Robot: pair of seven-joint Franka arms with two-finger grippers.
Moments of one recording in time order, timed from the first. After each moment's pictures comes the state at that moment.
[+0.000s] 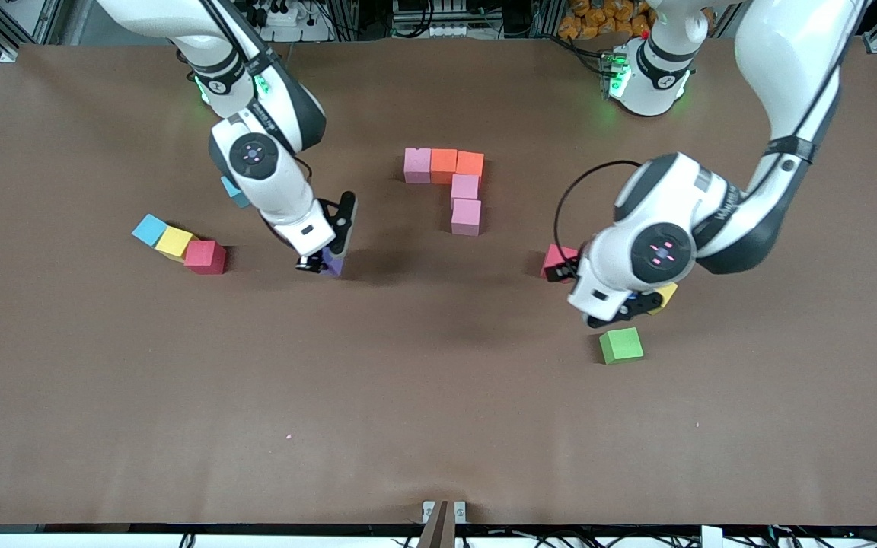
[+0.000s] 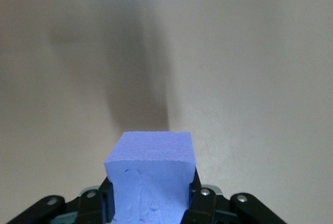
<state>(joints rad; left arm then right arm) 0.15 0.59 -0.70 -1.54 0.20 1.69 -0.87 0.18 0.25 0.38 -2.18 -0.12 2.46 -0.81</state>
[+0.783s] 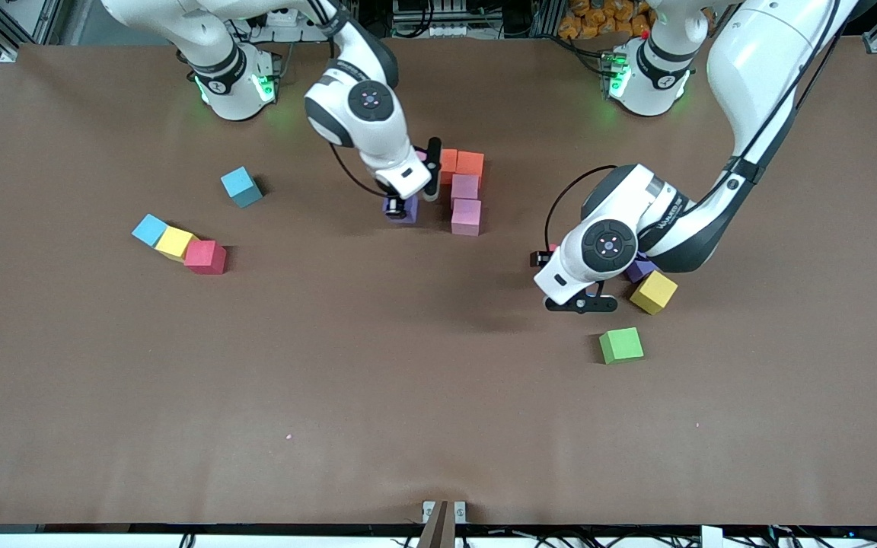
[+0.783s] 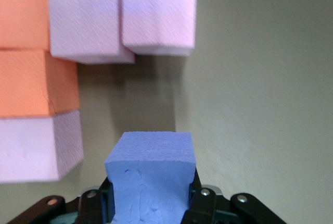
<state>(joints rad) 0.13 0.60 -0.70 -1.75 0.31 1.92 -0.65 0.52 0.36 0.37 -2.12 -0.12 2.46 -0.54</state>
